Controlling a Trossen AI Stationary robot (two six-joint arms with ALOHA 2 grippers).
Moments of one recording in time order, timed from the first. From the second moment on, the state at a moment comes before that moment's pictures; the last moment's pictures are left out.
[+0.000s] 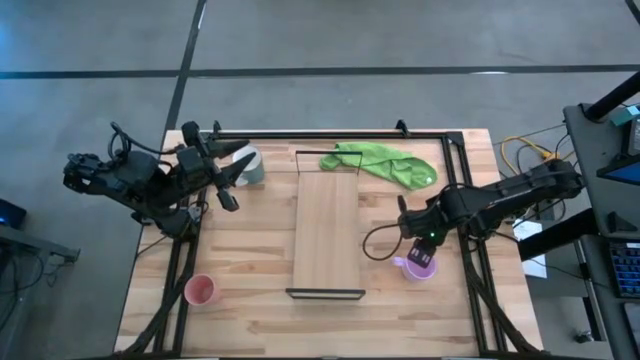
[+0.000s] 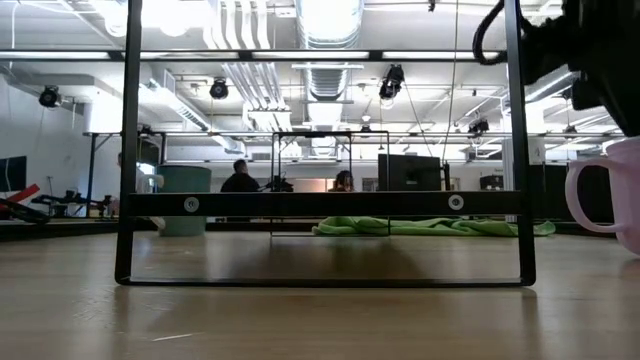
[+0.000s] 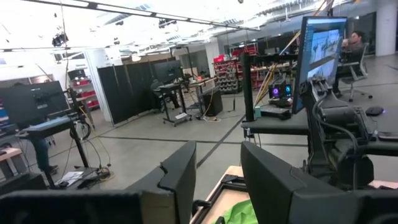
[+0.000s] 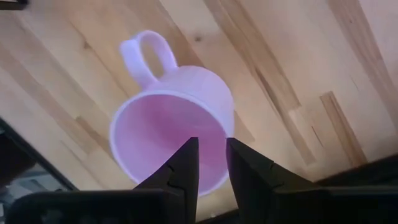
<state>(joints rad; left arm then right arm) -0.35 0.93 1.23 -0.09 -0.85 0.29 0.24 1.23 0.92 -1.16 -0.21 0.86</state>
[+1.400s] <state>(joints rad) -0.35 0.94 1.23 -0.09 -0.85 0.29 0.19 1.23 1.12 -1.01 0.17 0.75</state>
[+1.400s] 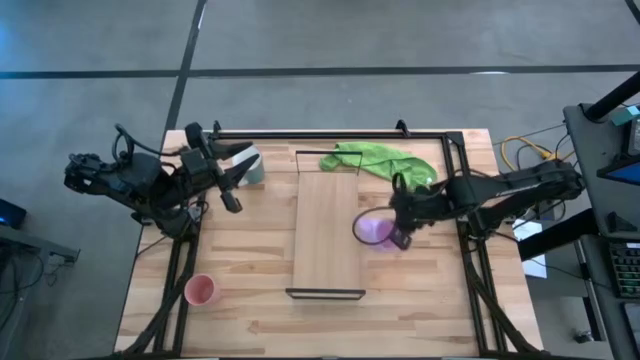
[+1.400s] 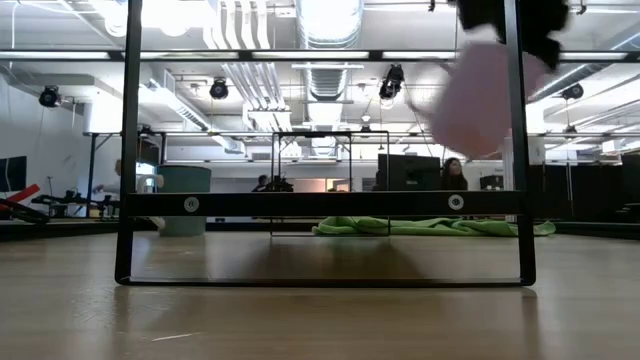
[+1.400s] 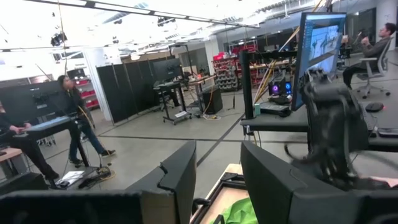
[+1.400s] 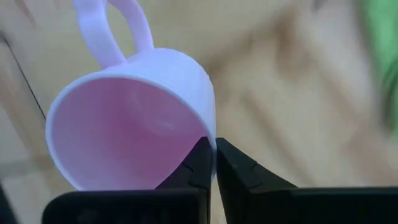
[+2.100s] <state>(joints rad) -0.35 0.93 1.23 -0.10 -0.85 0.22 -0.31 1.56 1.53 -0.98 -0.11 0.07</state>
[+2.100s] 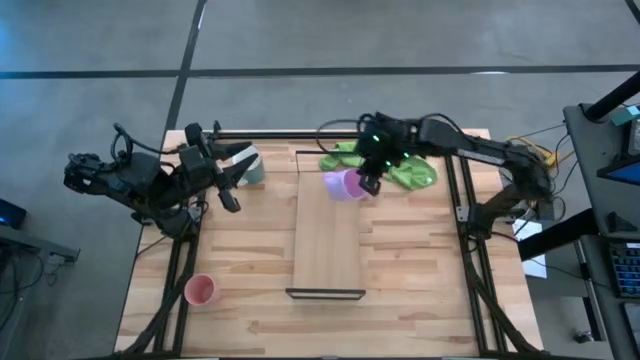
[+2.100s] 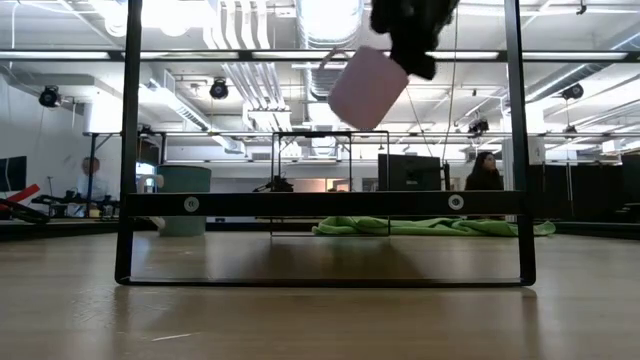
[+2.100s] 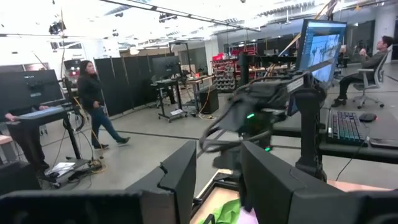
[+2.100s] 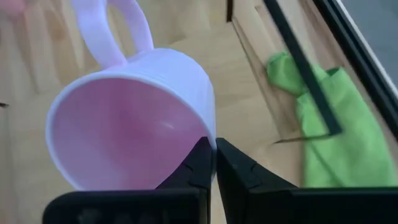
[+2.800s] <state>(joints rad) -0.35 0.91 1.23 -0.17 -0.87 0.22 -0.39 2.10 2.04 -1.21 -0.16 -0.18</state>
